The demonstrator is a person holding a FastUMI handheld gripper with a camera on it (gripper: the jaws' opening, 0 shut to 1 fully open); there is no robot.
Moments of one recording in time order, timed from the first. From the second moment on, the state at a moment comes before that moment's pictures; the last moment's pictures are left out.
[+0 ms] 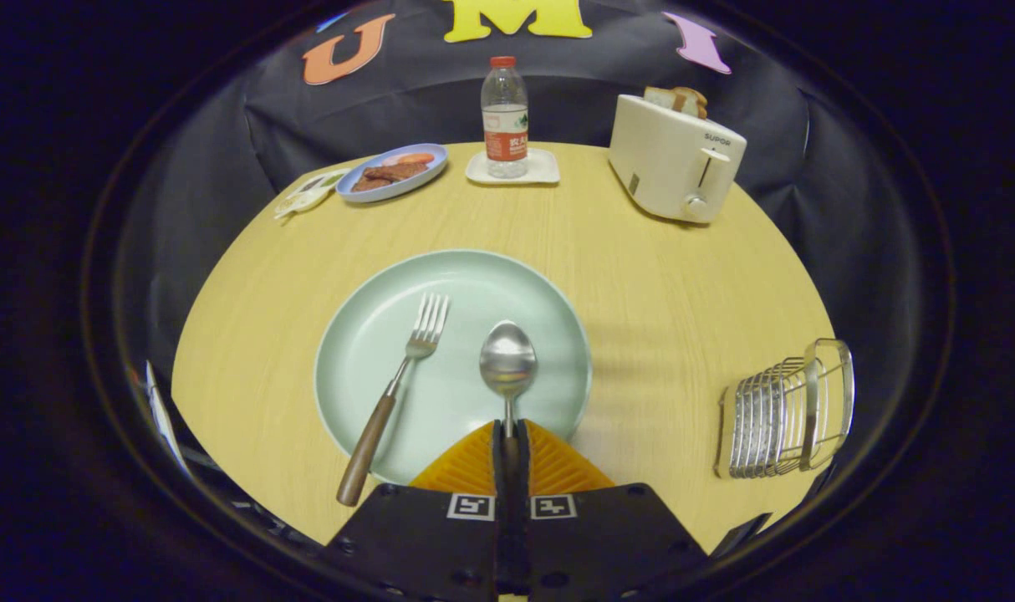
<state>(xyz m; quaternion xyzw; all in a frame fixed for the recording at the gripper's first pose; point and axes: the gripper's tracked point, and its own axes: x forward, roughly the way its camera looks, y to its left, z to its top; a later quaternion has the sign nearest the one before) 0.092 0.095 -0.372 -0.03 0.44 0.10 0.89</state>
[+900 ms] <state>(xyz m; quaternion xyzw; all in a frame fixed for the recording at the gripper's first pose) 0.053 -0.002 -0.250 -0.02 0.40 0.17 0.90</state>
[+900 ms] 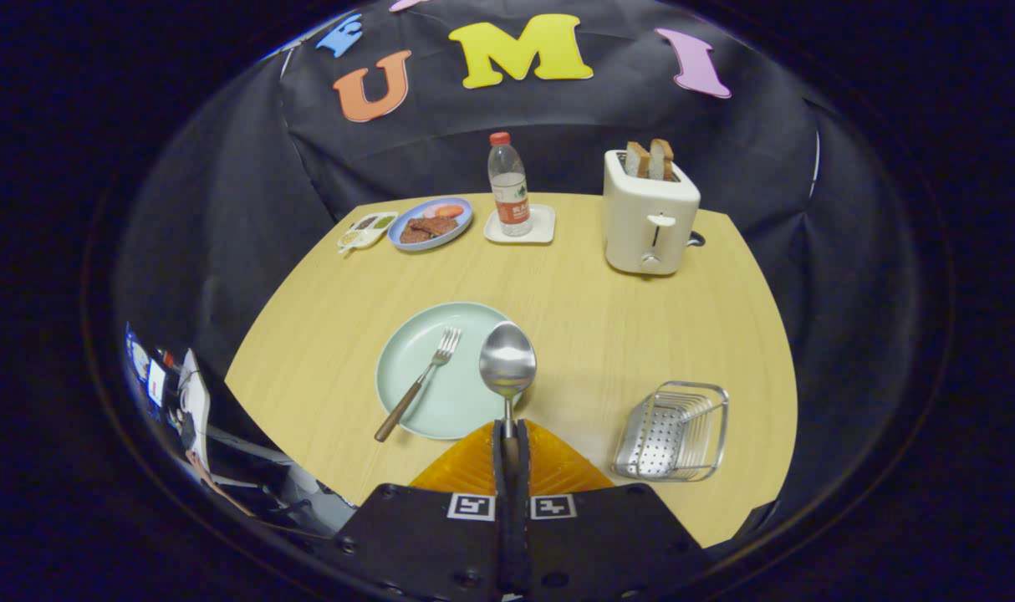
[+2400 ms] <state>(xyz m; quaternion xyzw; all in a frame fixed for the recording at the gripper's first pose) 0.042 -0.142 -0.278 0.04 0.49 0.07 0.87</state>
